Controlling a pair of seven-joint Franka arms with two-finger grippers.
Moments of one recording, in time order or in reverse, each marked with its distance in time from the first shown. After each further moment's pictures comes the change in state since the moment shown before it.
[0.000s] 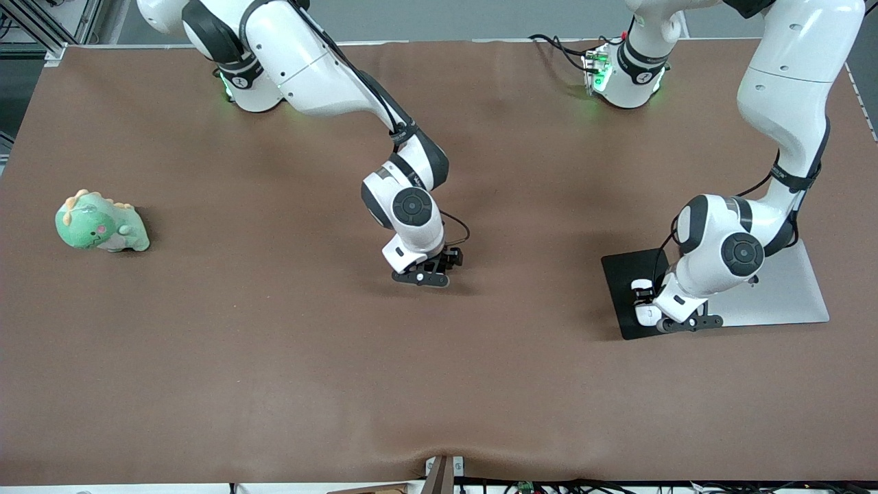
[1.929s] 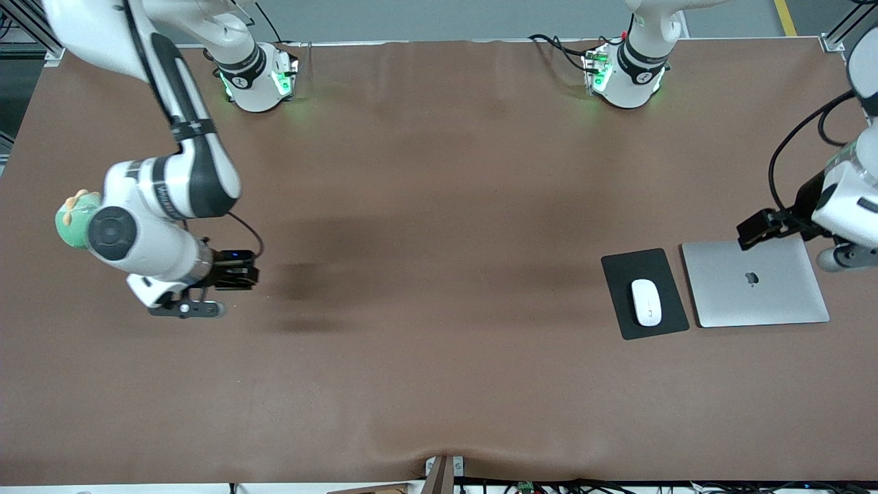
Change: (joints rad) left arm -0.002 -0.457 -0.020 0.429 -0.033 -0.852 0.017; right arm -0.561 -0.518 -0.104 -0.402 -0.040 -0.265 -0.727
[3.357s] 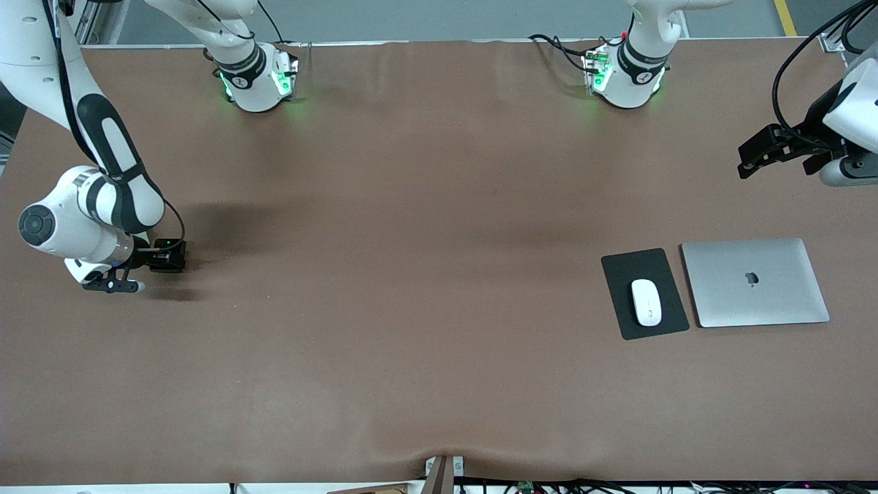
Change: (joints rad) left arm -0.102 -0.151 0.096 -0.042 -0.086 -0.153 0.075; right arm -0.376 0.132 0.002 -0.266 0.000 0.393 -0.355
